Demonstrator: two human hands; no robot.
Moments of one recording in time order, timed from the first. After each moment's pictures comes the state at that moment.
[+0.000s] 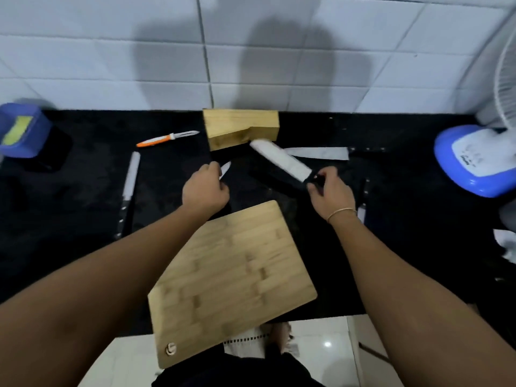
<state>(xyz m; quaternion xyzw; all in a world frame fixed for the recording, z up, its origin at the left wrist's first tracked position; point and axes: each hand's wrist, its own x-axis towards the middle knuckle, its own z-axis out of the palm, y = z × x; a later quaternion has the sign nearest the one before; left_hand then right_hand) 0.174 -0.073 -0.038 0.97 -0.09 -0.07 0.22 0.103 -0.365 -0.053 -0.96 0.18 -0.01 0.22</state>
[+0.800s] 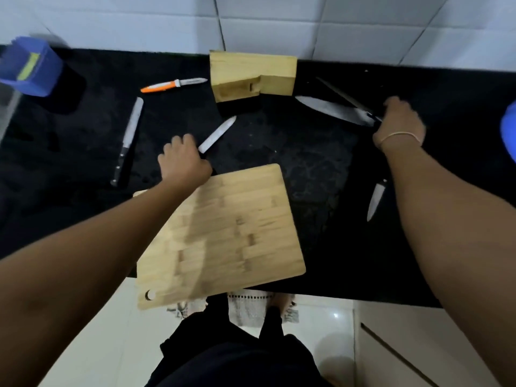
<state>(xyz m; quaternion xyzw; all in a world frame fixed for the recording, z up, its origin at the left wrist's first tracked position) 0.142 -0.064 -0.061 0.99 0.09 -0.09 0.10 0.182 -0.485 -0.056 -0.98 0.20 0.05 0.04</state>
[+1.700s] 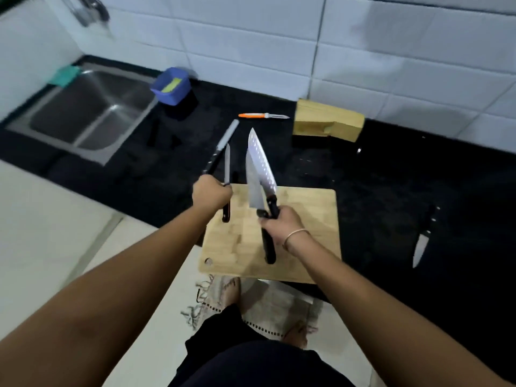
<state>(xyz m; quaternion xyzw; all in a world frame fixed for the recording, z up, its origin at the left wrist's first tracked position) 0.033 0.022 -0.015 0.88 0.33 -0.04 0.35 0.012 -0.164 -0.038 -0.83 0.09 0.27 0.47</state>
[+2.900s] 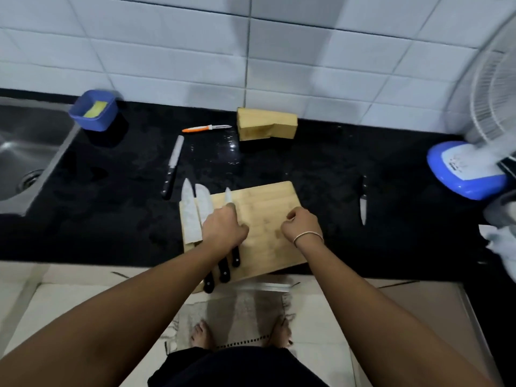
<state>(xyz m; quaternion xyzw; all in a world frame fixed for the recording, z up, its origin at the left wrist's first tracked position) -0.005 -0.032 -0.038 0.97 -0.02 -0.10 0.23 -0.024 -0.227 -0.029 -0.91 0.25 0.14 0.29</state>
